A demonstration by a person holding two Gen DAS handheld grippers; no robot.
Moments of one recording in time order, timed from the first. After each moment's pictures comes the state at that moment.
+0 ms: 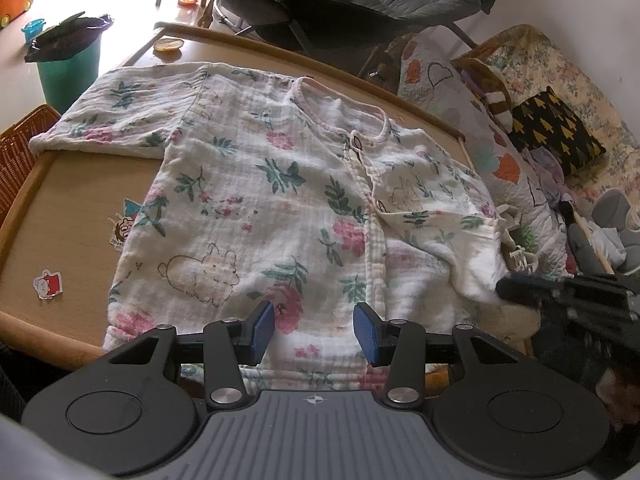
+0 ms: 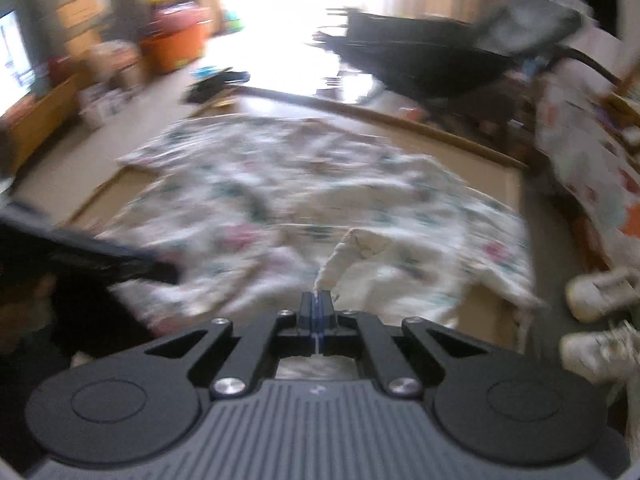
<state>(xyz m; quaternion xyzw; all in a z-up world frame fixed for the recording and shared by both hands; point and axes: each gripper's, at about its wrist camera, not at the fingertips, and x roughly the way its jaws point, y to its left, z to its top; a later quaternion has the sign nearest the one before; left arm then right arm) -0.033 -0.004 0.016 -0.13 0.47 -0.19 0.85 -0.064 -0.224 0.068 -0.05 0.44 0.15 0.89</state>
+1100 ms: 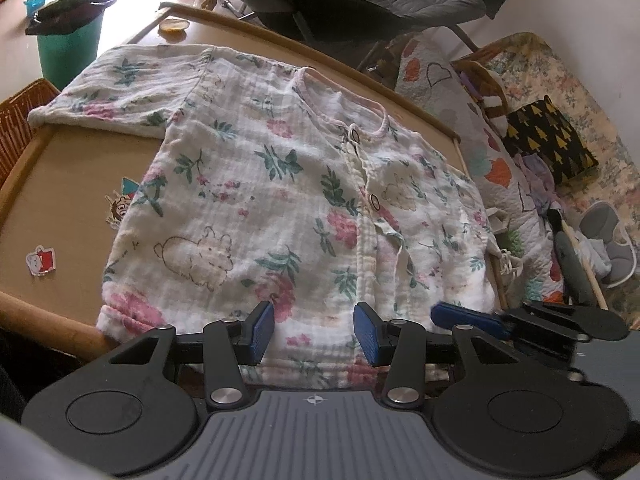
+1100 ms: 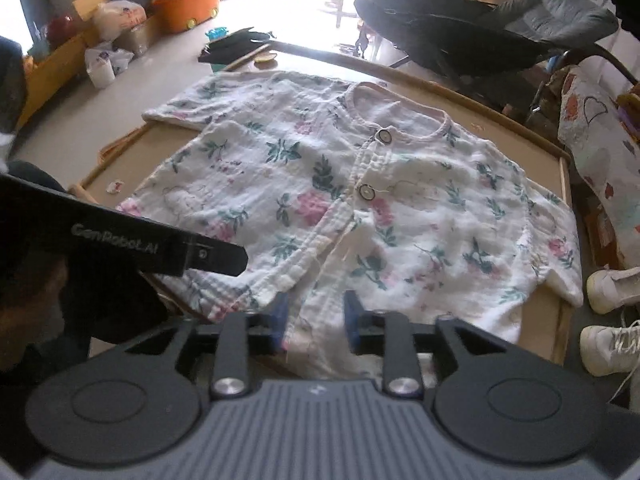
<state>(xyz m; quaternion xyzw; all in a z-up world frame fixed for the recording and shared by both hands) -0.035 0.001 0.011 -0.17 0.49 -0.20 0.83 -0.057 -0.157 0.045 -0.08 0.48 0.13 0.86</state>
